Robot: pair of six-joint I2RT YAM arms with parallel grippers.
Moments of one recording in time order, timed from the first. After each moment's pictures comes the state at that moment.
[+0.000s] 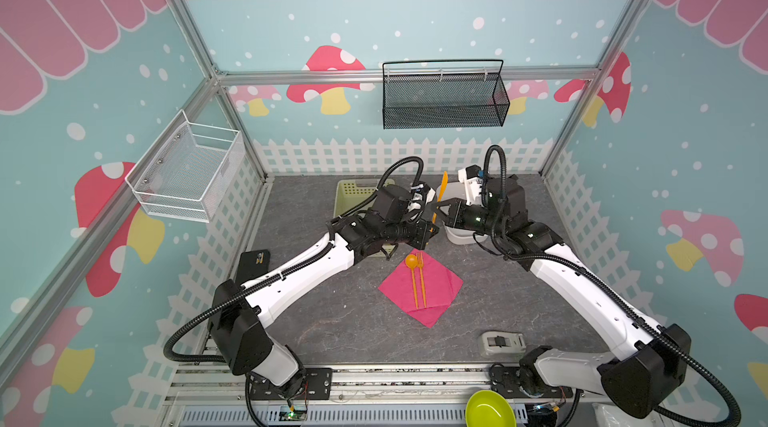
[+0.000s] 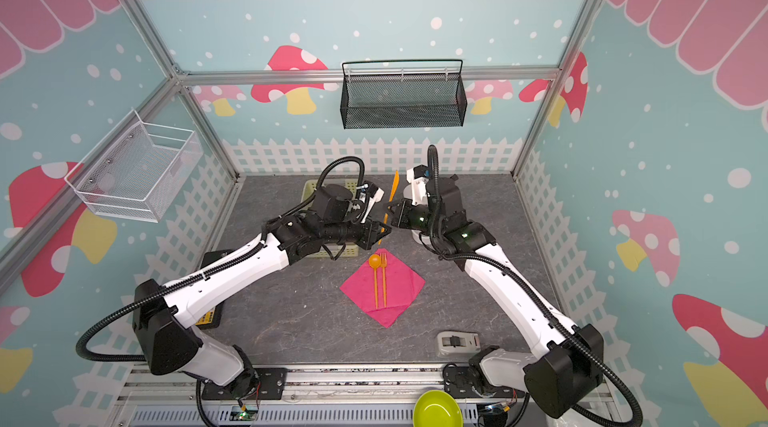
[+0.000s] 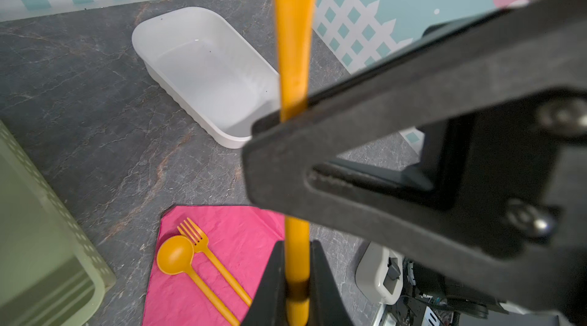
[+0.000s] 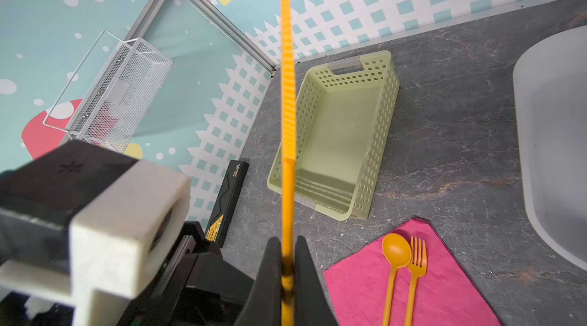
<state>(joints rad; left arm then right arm) -0.77 1.56 1.42 -0.44 0.27 -0.34 0.49 1.27 1.19 -0.31 -0.35 0.63</state>
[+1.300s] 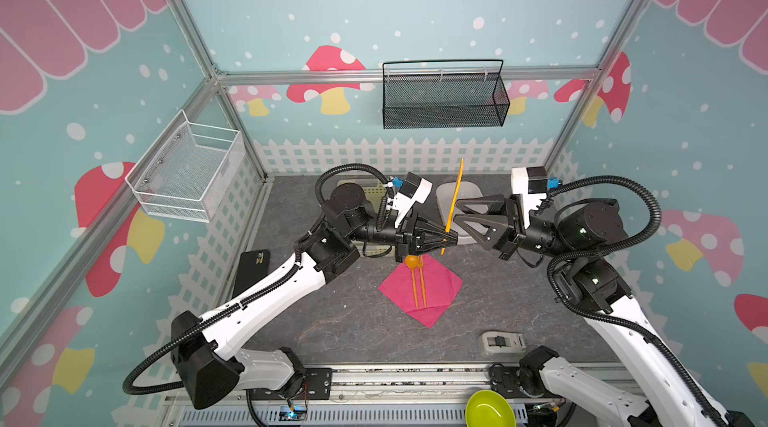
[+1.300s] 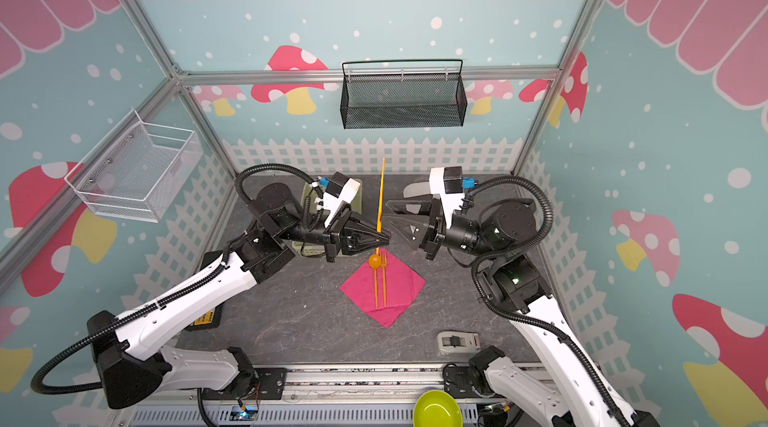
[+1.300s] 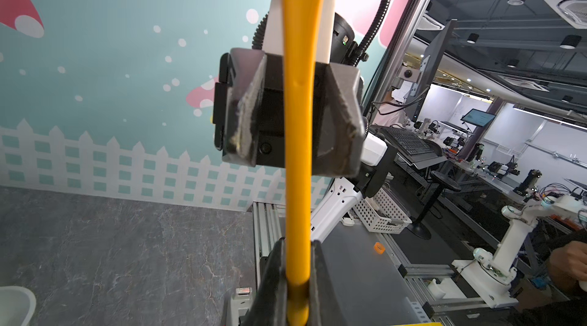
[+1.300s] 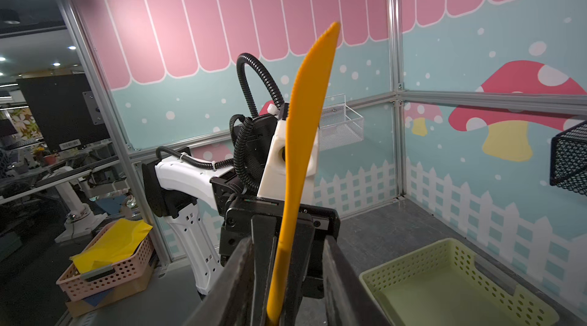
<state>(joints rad) -0.77 1.33 1.27 0.25 1.02 -0.48 0.49 0.92 1.16 0.07 -0.84 0.39</state>
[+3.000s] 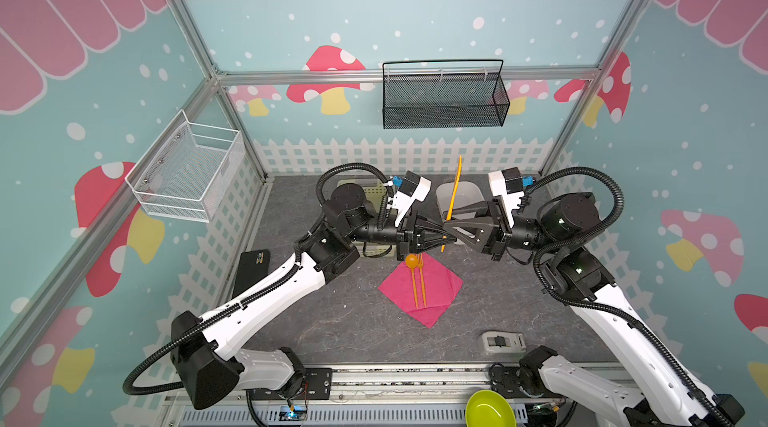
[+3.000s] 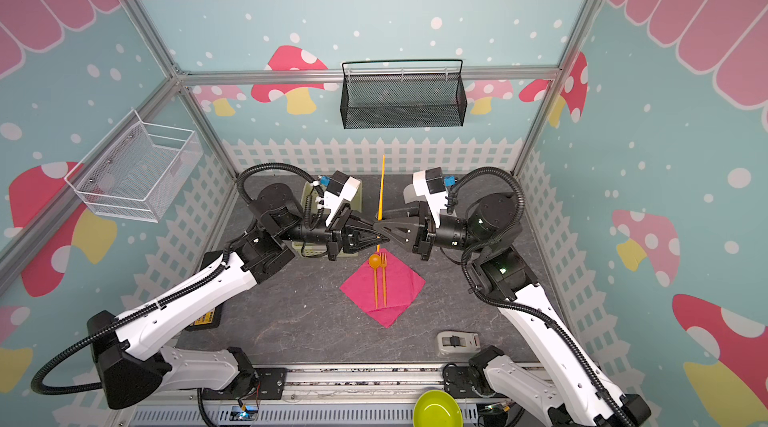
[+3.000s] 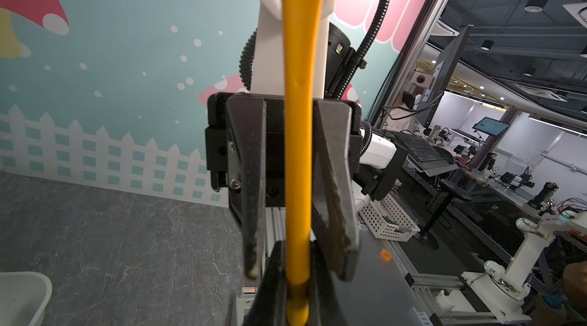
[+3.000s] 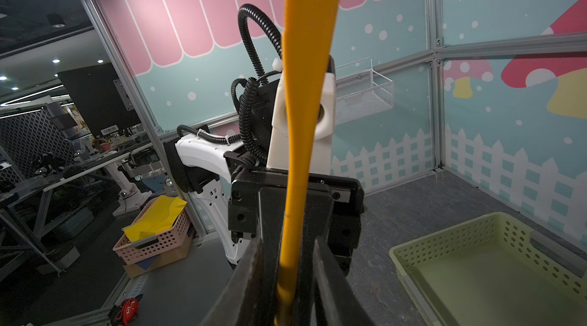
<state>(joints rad) -0.76 1.33 1.26 0.22 0.97 -0.47 0.49 0.97 1.13 0.06 -0.95 0.43</state>
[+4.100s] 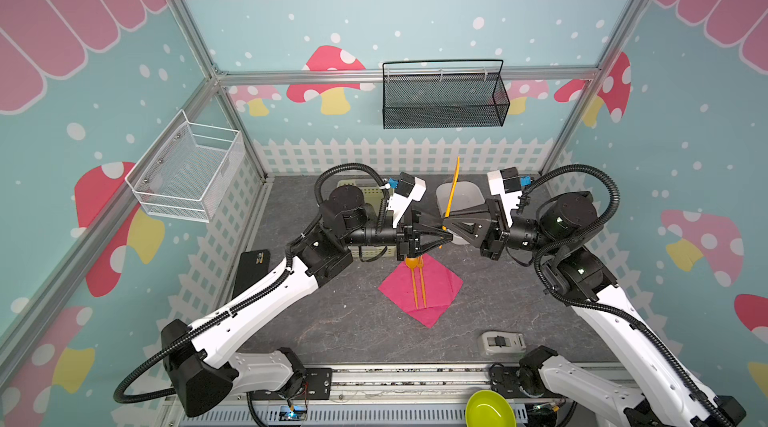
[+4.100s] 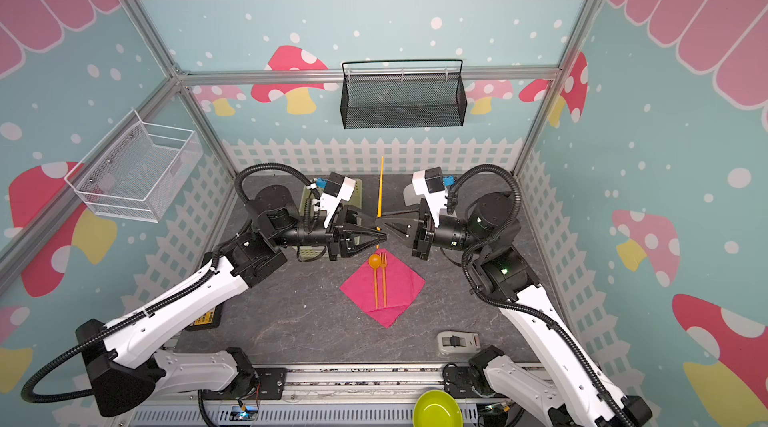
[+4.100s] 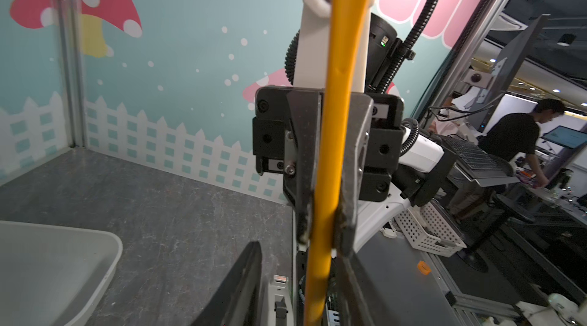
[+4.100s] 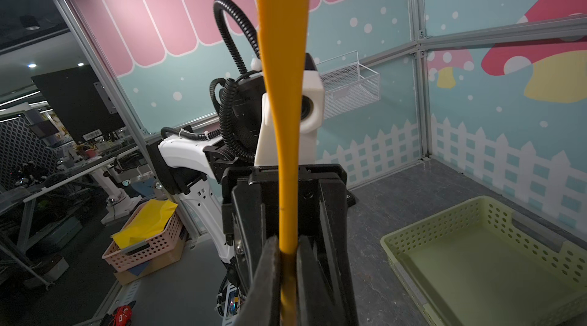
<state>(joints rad) -0.76 1.26 1.25 0.06 0.79 -0.35 0.49 0.97 1.15 -0.03 -0.89 0.39</state>
